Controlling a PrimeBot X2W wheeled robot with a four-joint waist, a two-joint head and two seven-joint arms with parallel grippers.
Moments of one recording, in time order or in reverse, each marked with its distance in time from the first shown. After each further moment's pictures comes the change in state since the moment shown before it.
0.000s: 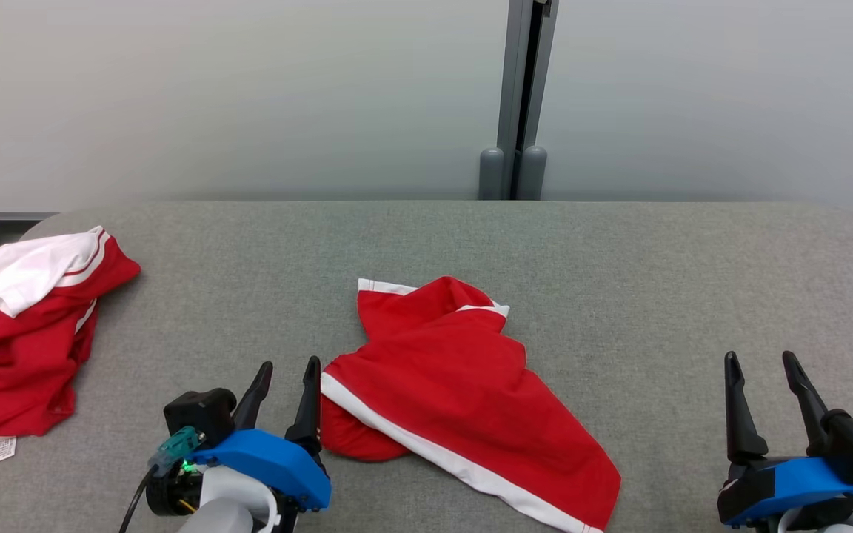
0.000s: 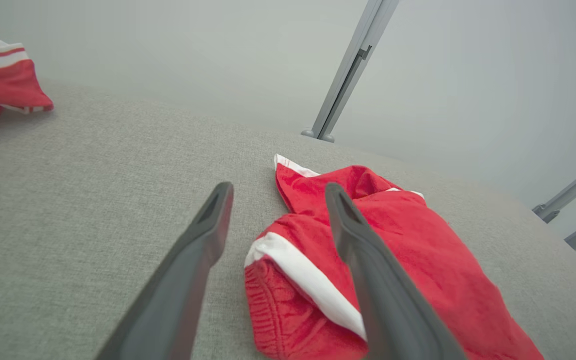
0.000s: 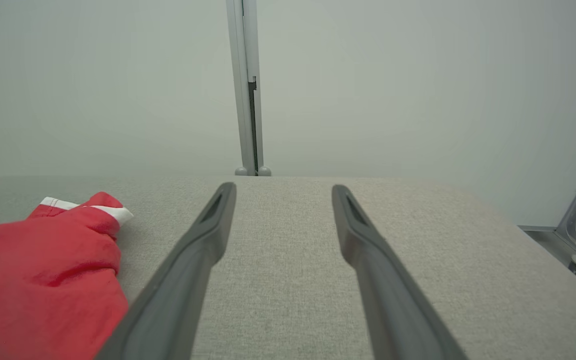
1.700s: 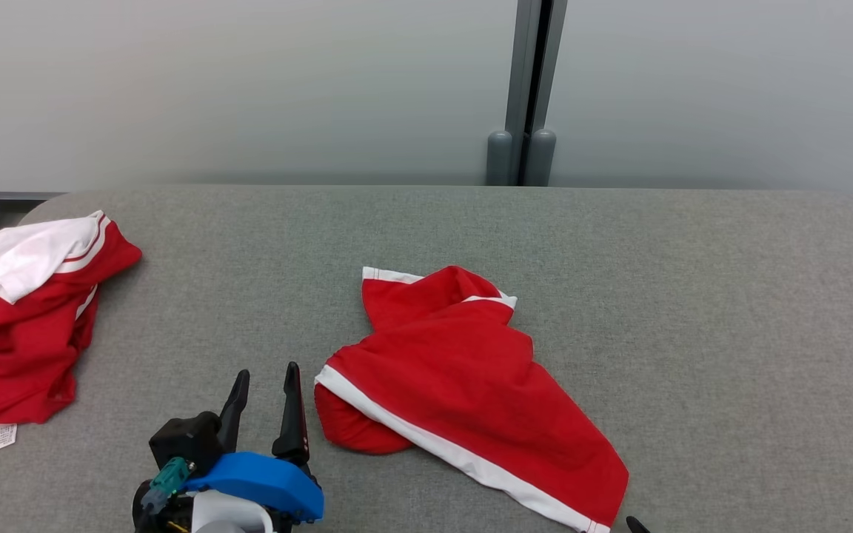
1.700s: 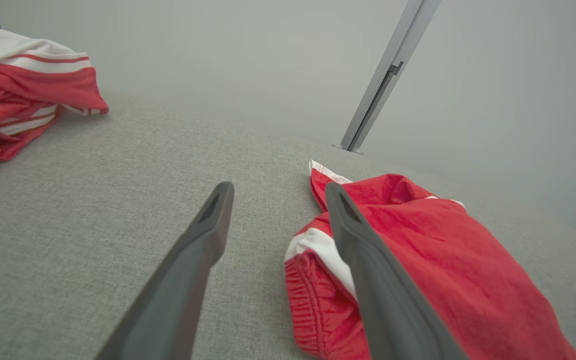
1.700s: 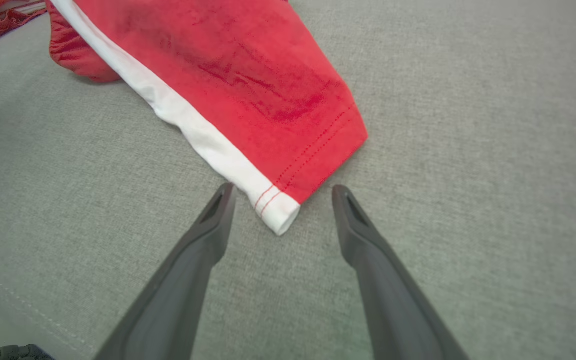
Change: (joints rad) left arm 0.126 -0.161 0.346 -0.030 0.359 -0.075 0.000; right arm 0.210 0.000 0.356 0.113 0.030 0.000 0.059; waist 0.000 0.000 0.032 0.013
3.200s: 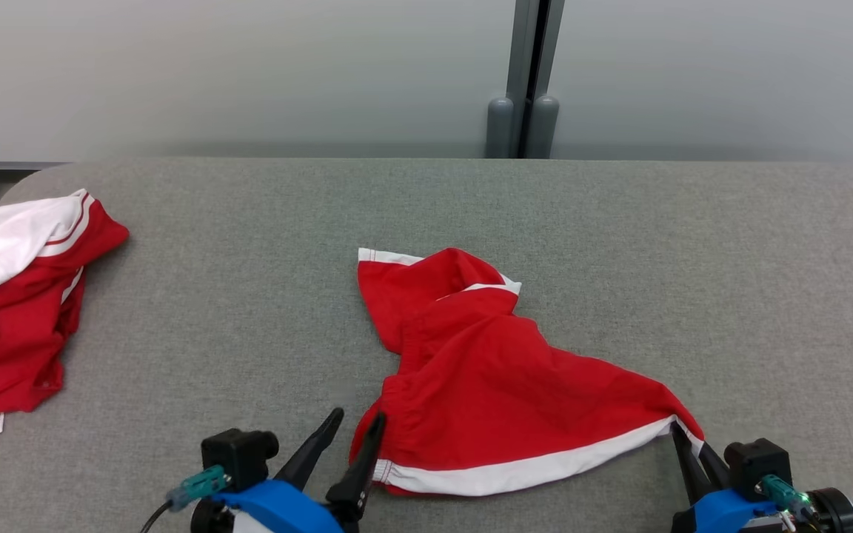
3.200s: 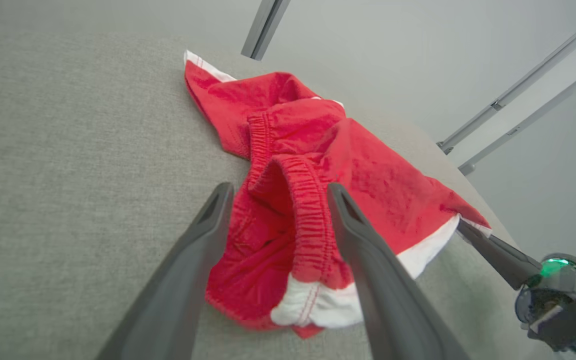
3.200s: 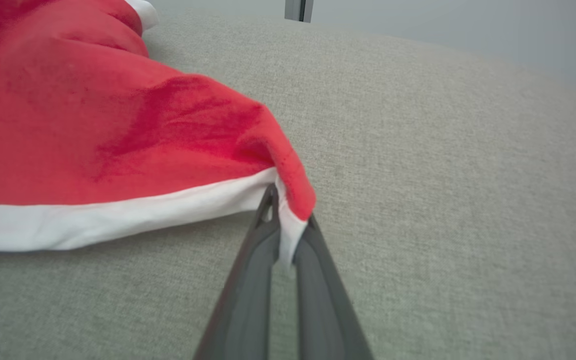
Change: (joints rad) left arm 0.058 0.115 -0.240 -0.196 -0.259 -0.120 0.200; right arm -0.217 -0.001 -0.235 0.091 -0.142 0.000 0.034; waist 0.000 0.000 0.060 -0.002
